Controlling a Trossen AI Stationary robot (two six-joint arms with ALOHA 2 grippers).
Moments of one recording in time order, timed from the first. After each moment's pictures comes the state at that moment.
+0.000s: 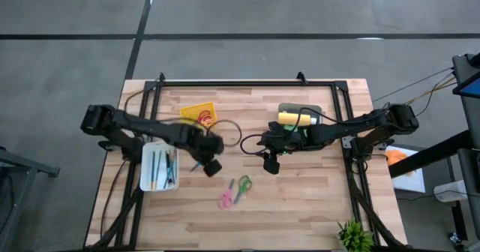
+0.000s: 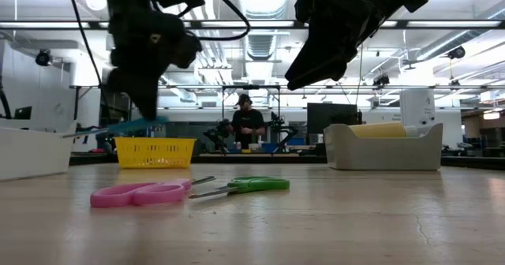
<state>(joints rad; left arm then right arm) -0.10 1.56 1.02 -0.79 0.04 -0.77 0.09 1.49 0.91 -0.14 0.16 0.28</state>
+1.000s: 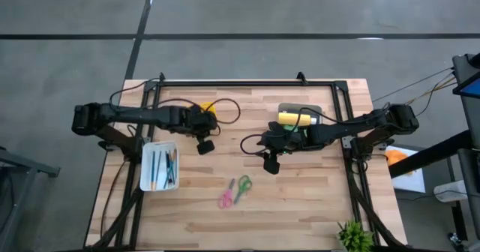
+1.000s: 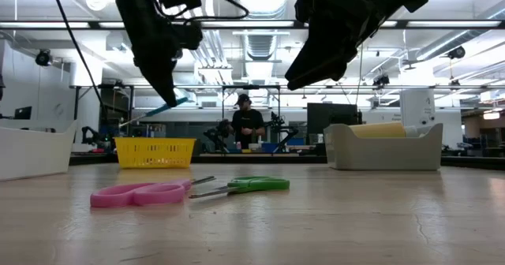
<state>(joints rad) 0.10 1.43 1.02 -0.81 -0.24 -0.20 0.09 1.49 0.91 -0.14 0.16 0.28</state>
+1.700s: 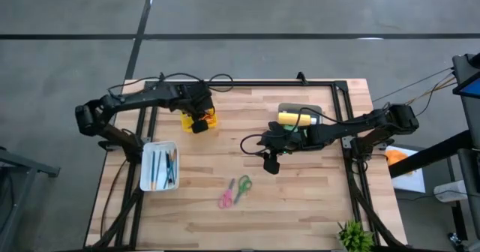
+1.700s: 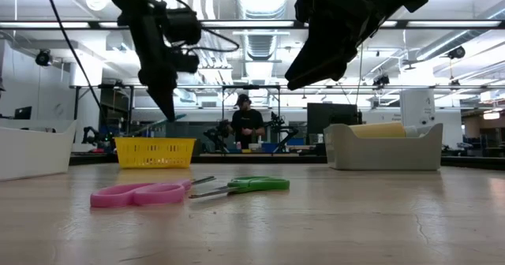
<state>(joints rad) 0.50 1.46 1.02 -0.78 -0.08 0.22 0.09 1.49 0.91 -0.14 0.16 0.28</state>
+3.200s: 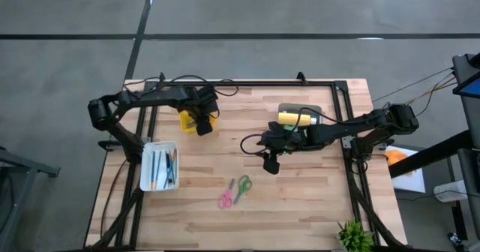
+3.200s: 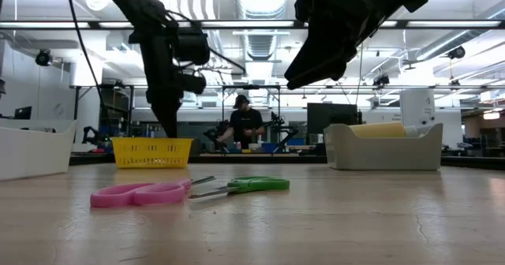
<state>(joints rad) 0.50 1.62 1.02 -0.74 -0.05 0.19 0.09 1.49 0.91 -0.13 0.16 0.28</state>
